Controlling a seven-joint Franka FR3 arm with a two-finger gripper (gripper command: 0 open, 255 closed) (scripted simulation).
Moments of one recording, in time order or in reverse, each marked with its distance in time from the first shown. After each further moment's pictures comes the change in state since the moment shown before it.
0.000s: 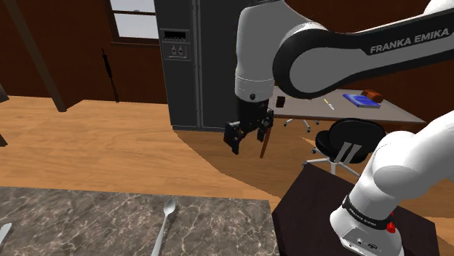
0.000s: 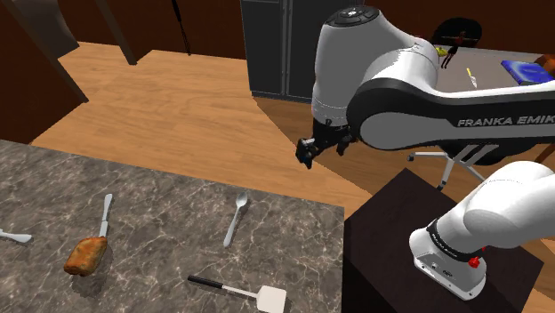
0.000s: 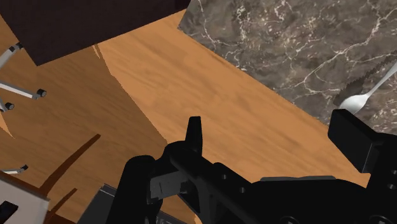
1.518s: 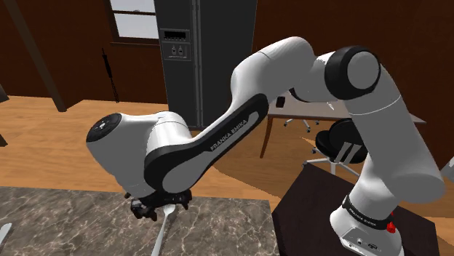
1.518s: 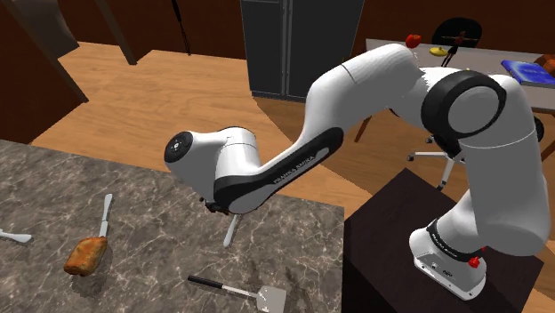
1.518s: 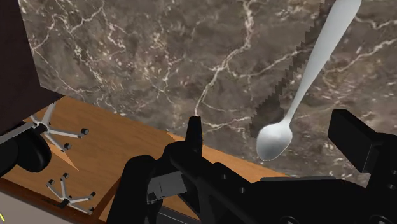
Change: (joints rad) arm 0.316 1.198 0.122 0.795 -0.748 -0.077 0.999
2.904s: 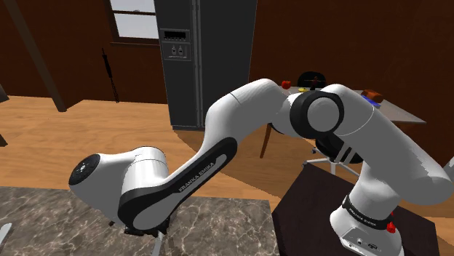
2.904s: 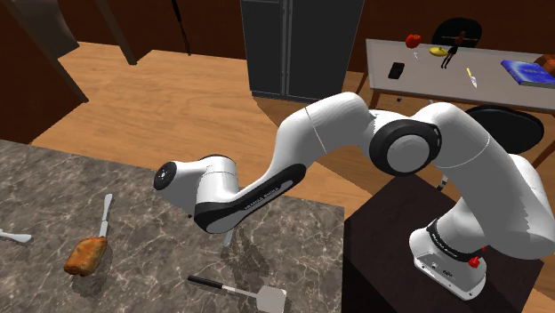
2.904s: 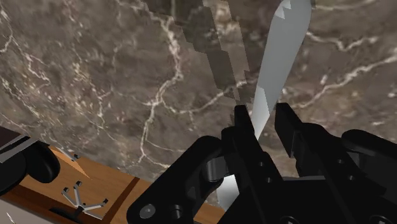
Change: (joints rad) arm 0.175 0.298 -0.109 0.330 -0.068 -0.047 0.052
